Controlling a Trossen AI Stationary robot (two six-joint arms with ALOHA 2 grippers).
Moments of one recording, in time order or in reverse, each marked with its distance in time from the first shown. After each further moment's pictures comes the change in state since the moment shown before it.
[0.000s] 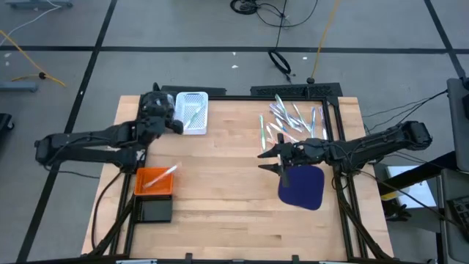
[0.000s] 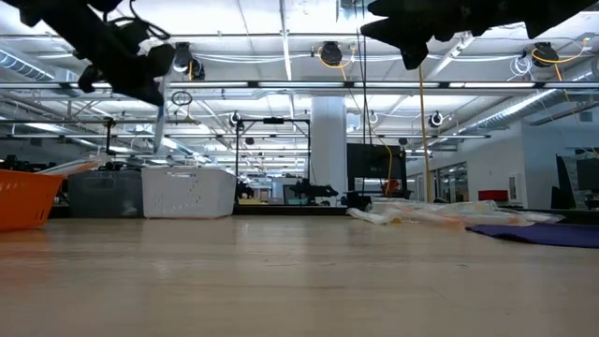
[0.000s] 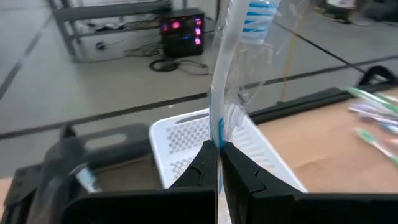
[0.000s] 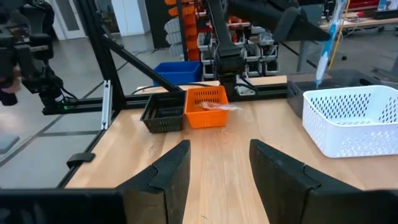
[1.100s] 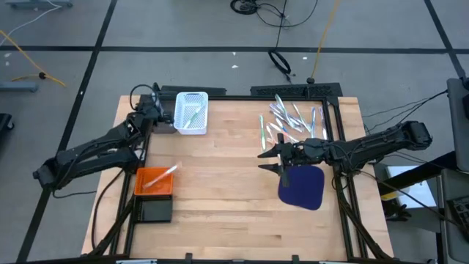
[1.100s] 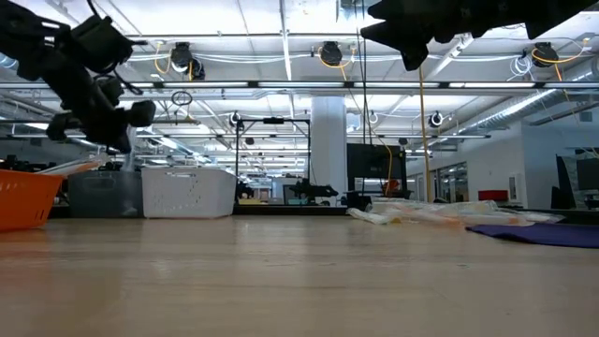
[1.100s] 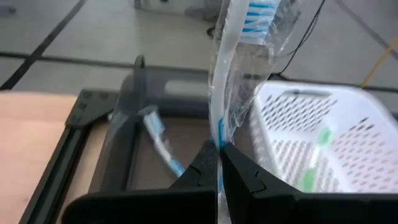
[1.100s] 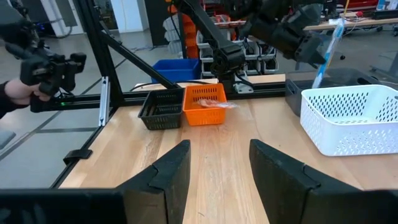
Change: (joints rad) left arm 0.491 -0.069 -0.240 0.134 0.258 -0.035; right arm 0.000 0.000 -0.001 -0.008 0.001 -0.010
